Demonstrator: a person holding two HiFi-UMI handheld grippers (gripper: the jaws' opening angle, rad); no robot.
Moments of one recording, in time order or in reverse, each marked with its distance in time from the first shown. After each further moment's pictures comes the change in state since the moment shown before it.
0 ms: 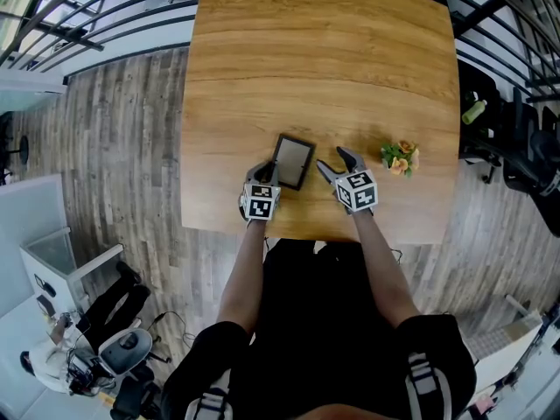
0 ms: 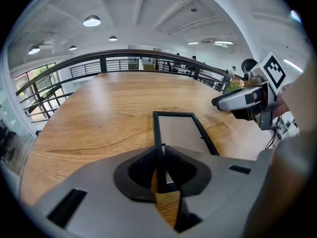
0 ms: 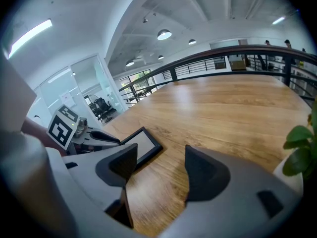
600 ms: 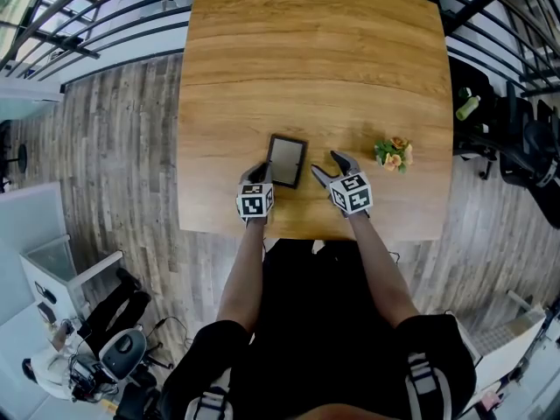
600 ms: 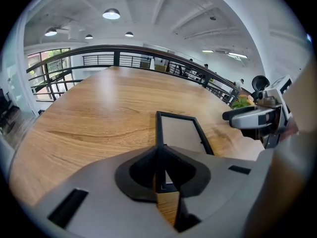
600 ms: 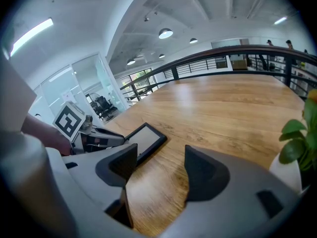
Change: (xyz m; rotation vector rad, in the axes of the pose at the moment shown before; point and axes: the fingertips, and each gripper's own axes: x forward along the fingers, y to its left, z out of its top) left arm -0.002 0.004 -0.003 -0.183 -0.007 0.018; right arm -0.010 0.009 -0.012 -0.007 0.015 0.008
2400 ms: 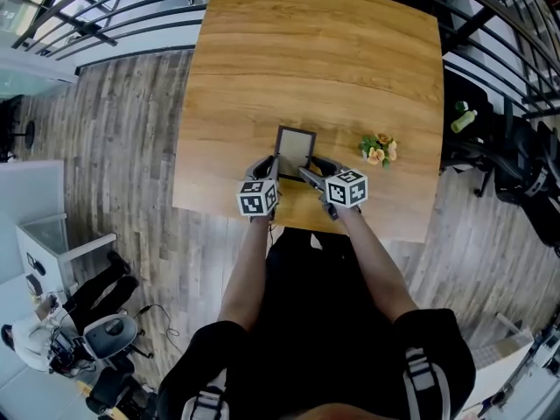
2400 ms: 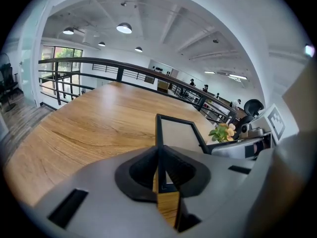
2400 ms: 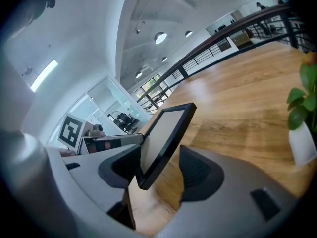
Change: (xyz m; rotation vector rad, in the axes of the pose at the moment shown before) left arm -0.057 -0.078 0.050 -0.120 -0.193 -0.028; right arm -0.038 0.044 0.004 0.215 -0.035 0.314
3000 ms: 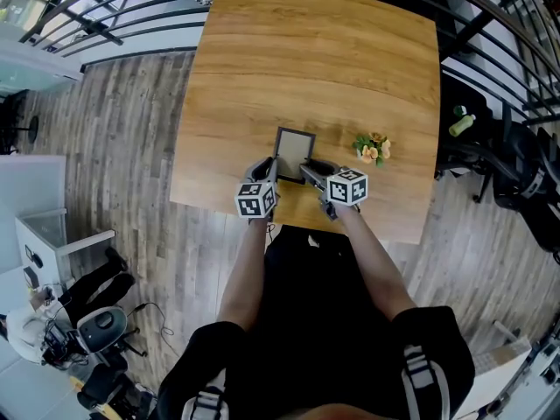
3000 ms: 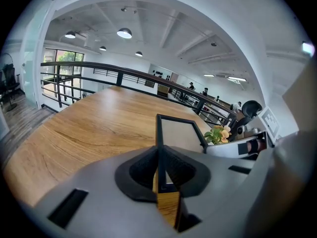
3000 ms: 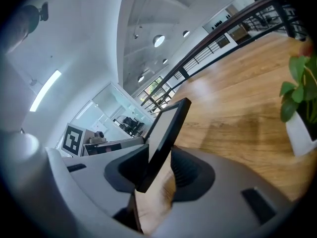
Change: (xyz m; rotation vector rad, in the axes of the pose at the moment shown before) left arm -0.014 -0.022 -0.002 0.004 -0.050 0.006; right arm -0.020 0.003 -0.002 0.060 -0.022 0.077
